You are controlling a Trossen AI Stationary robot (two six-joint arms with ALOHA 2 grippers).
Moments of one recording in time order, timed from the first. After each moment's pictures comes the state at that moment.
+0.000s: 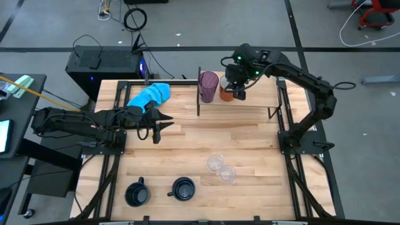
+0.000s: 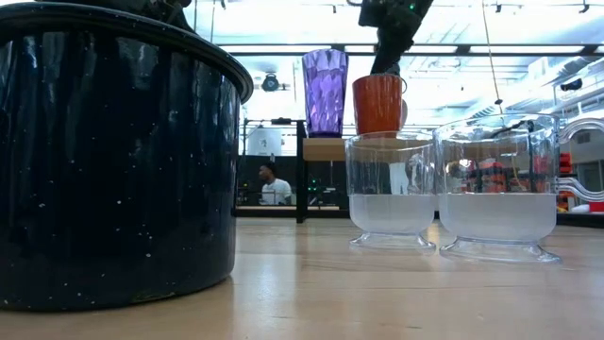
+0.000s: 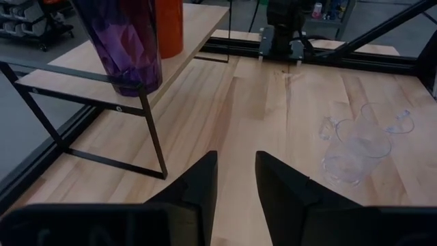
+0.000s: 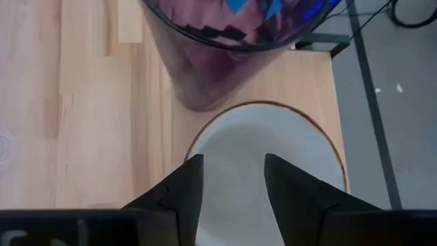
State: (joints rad) left arm 0.02 0.87 0.61 -0.09 -0.22 -0.09; right arm -0.54 1.57 1.74 -1.16 -0.11 -0.44
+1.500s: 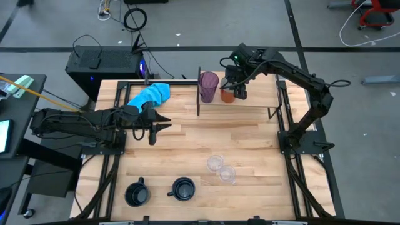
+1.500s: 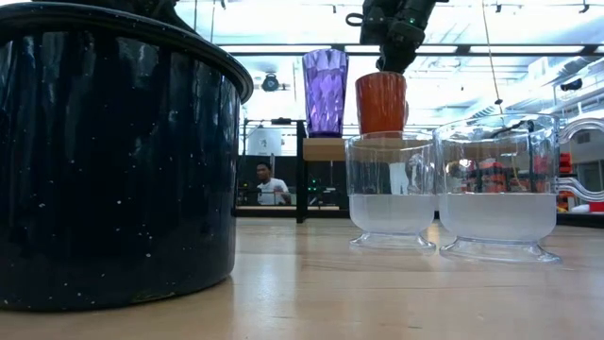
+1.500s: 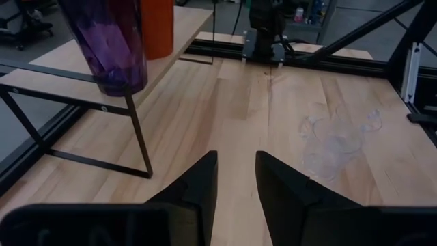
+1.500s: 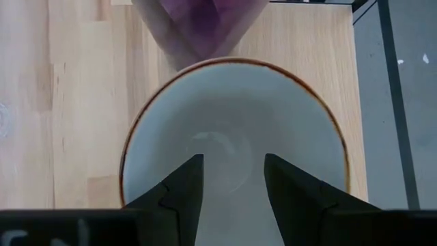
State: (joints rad) left arm 0.02 0.81 0.61 -0.13 -0.16 -0.10; right arm -0.58 1.62 1.74 -1.23 -0.13 -0.48
